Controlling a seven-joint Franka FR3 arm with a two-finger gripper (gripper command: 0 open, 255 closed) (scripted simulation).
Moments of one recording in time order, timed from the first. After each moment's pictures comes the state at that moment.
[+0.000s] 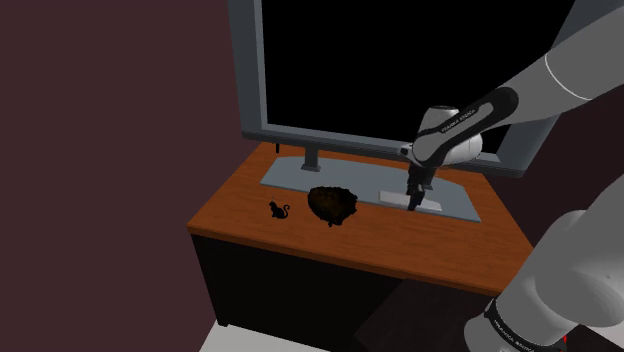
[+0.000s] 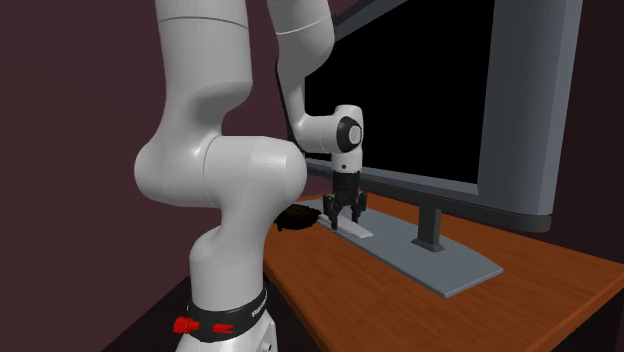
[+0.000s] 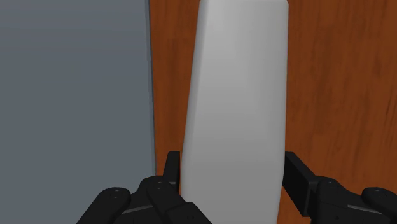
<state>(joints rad) 0.01 -0.14 -0.48 -2.64 -0.09 2.51 -1.02</state>
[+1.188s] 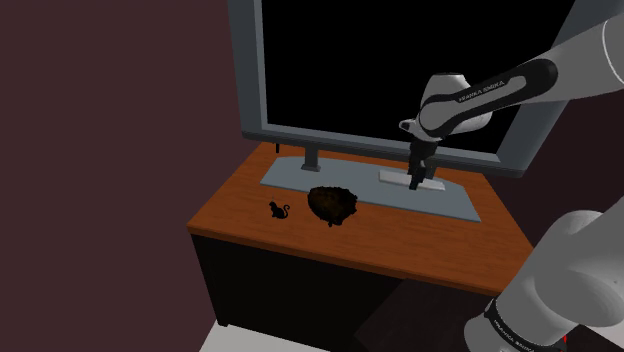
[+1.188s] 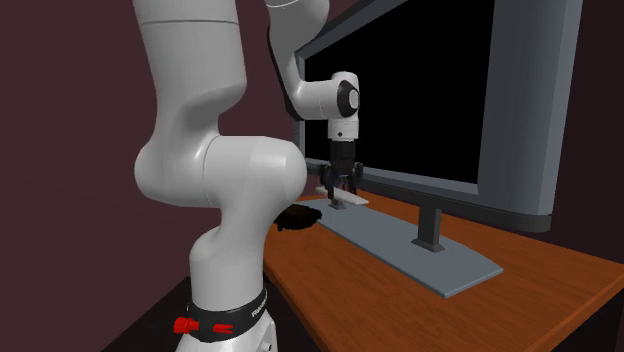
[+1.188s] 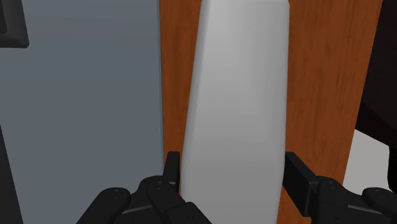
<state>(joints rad) 0.00 -0.31 -0.42 -2.54 -0.14 2.25 -0.94</state>
